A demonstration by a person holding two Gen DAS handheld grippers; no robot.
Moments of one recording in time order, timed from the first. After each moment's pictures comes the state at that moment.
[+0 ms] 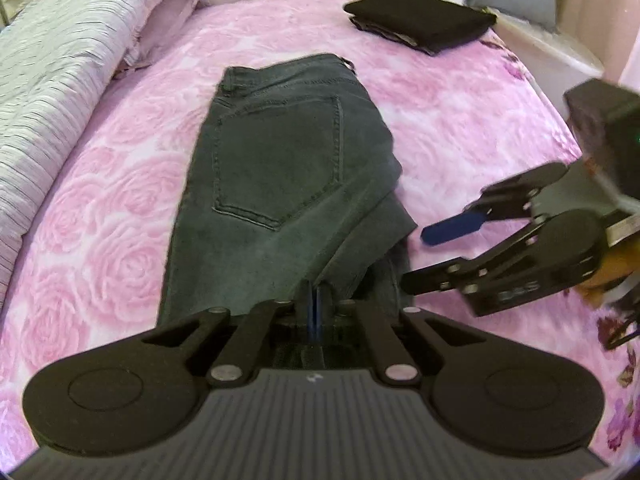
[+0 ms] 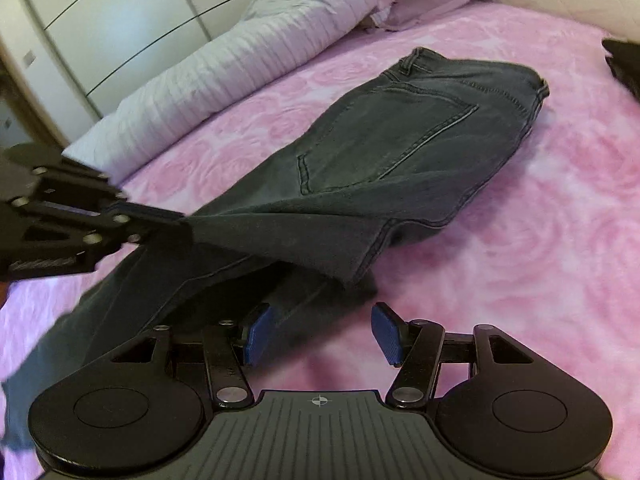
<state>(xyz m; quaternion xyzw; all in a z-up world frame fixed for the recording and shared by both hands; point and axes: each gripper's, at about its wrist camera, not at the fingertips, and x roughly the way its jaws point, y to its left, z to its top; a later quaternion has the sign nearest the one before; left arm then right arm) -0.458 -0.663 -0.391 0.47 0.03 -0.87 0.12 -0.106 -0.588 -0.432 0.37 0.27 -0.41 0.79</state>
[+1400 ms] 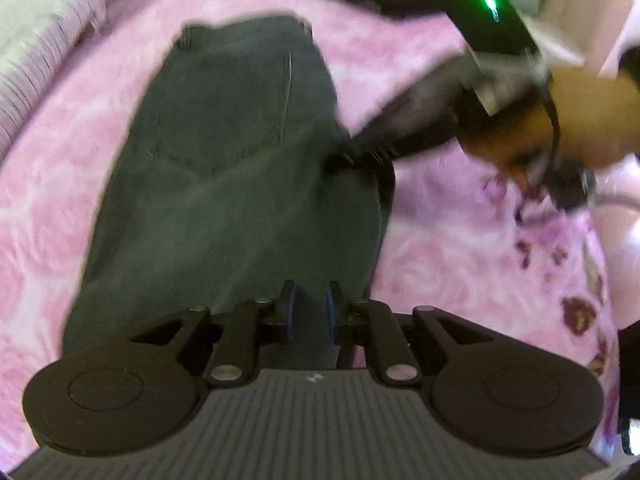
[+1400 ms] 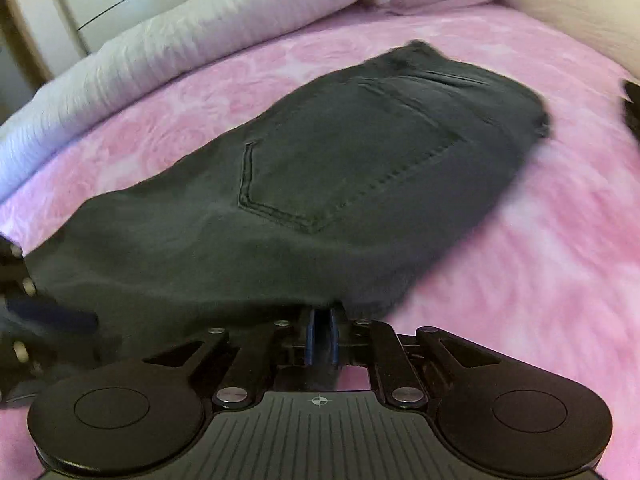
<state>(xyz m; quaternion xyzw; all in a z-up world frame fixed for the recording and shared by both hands) -0.457 -0.622 -0.423 0.51 0.07 -0.85 0.07 -0.114 -0.651 -0.440 0.30 0.38 -0.39 0.78</state>
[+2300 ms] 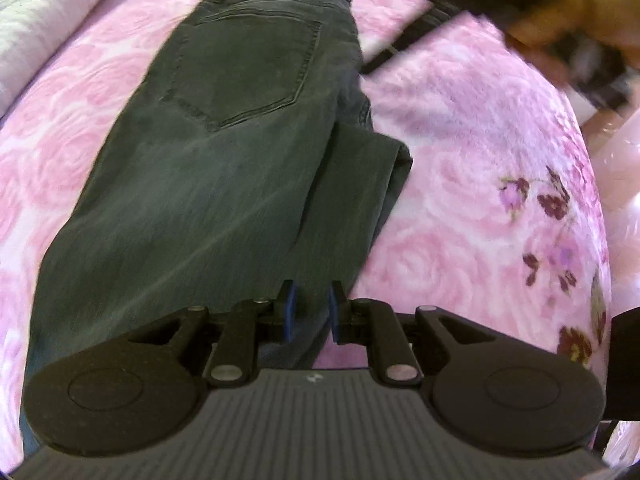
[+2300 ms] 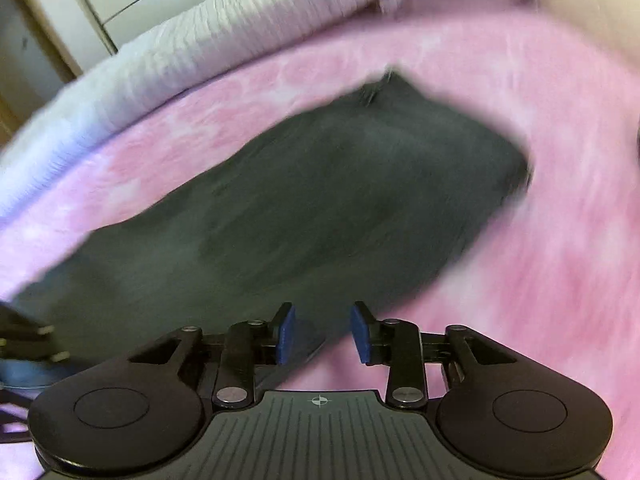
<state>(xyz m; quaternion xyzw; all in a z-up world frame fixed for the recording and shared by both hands) -0.455 -0.607 -0.428 0.53 0.13 -0.82 0.15 -0.180 -0.718 -0.414 0.35 0.39 -0.31 0.79</state>
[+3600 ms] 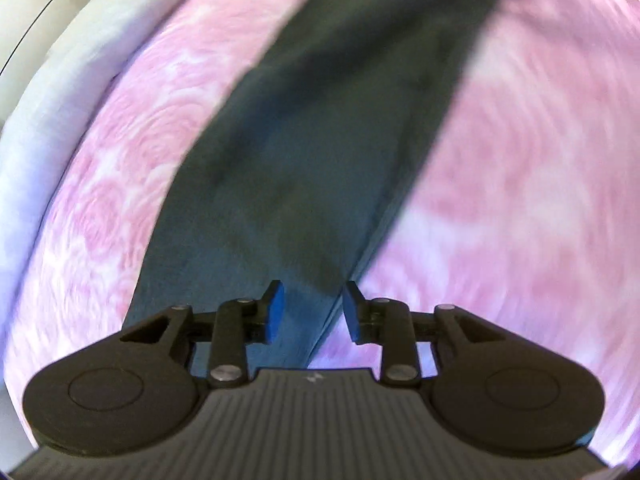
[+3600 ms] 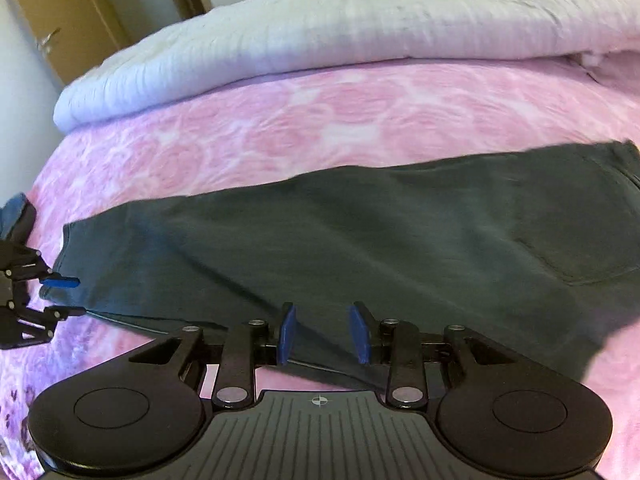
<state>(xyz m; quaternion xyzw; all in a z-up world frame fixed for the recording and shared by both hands) -0.138 -0.552 -0.437 0.61 0.03 -0.72 0.32 -0.030 -0.561 -0.391 0.22 0.43 -0.18 0.86</state>
